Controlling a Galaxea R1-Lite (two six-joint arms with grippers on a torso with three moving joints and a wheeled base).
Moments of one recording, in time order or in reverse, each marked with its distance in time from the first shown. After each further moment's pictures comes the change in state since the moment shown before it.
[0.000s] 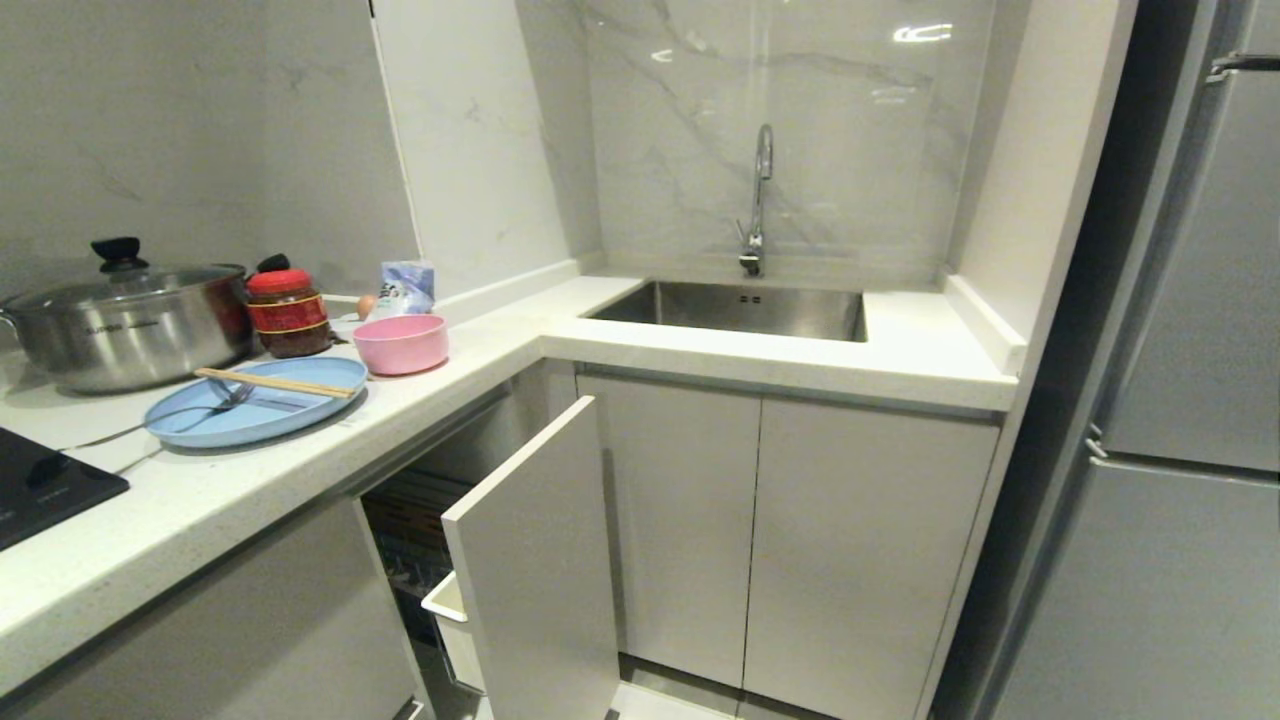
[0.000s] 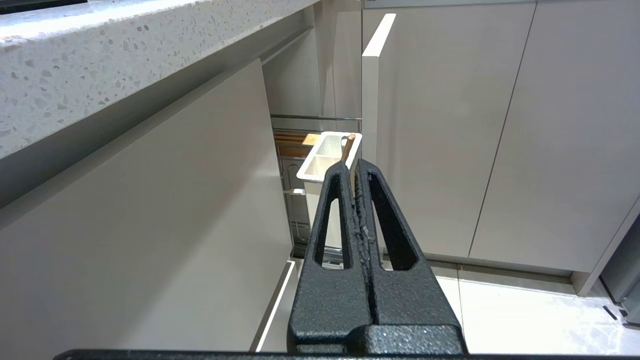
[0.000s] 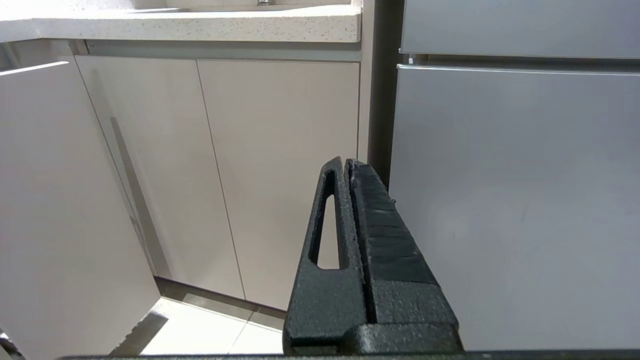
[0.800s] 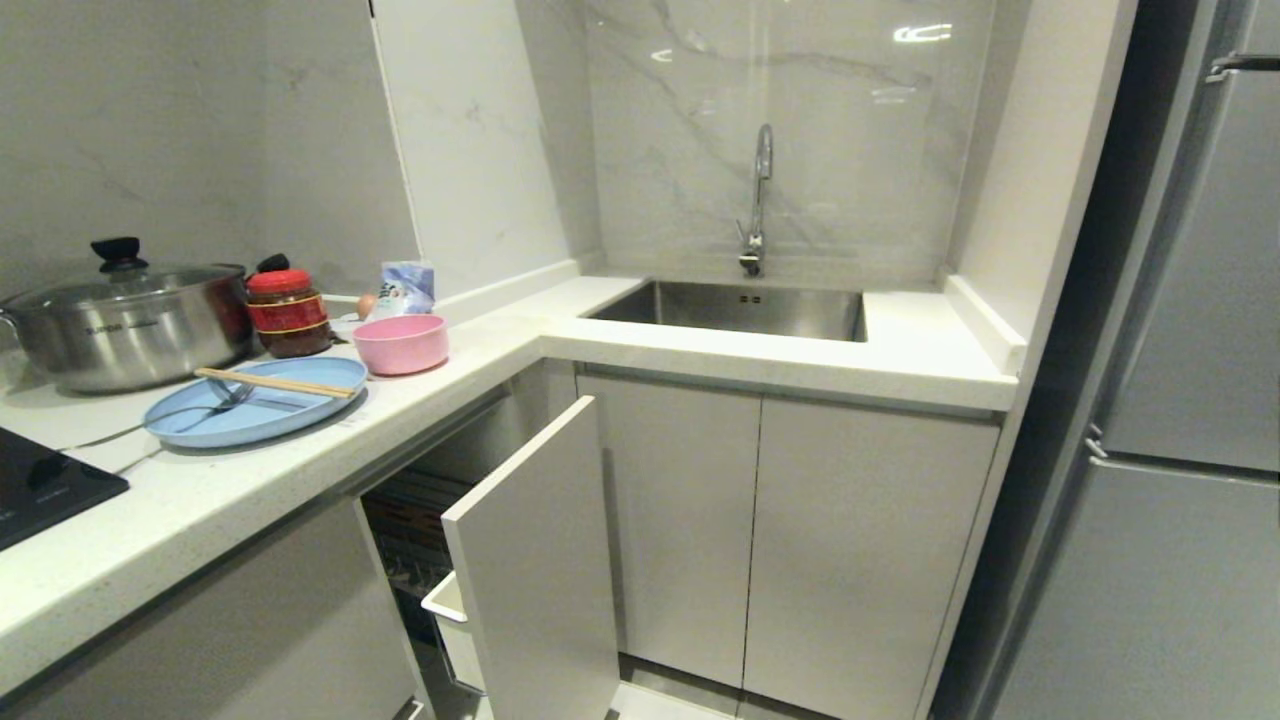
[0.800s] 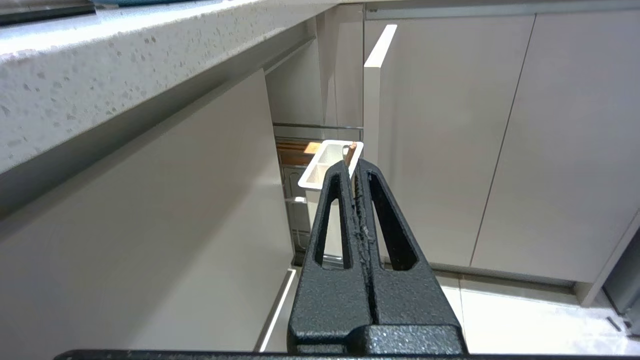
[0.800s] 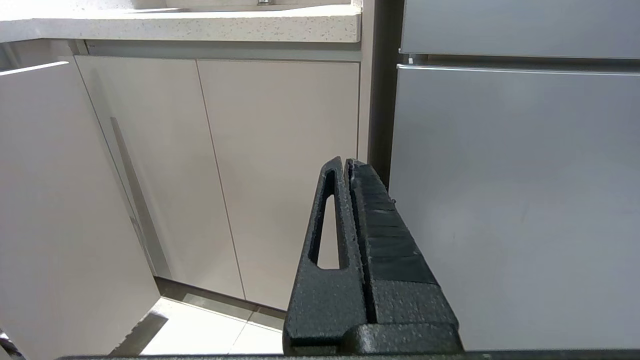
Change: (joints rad) left arm 0.000 0.000 0.013 -0.035 0.008 -0.020; right arm 0.000 0.000 0.000 0.000 0.000 0.000
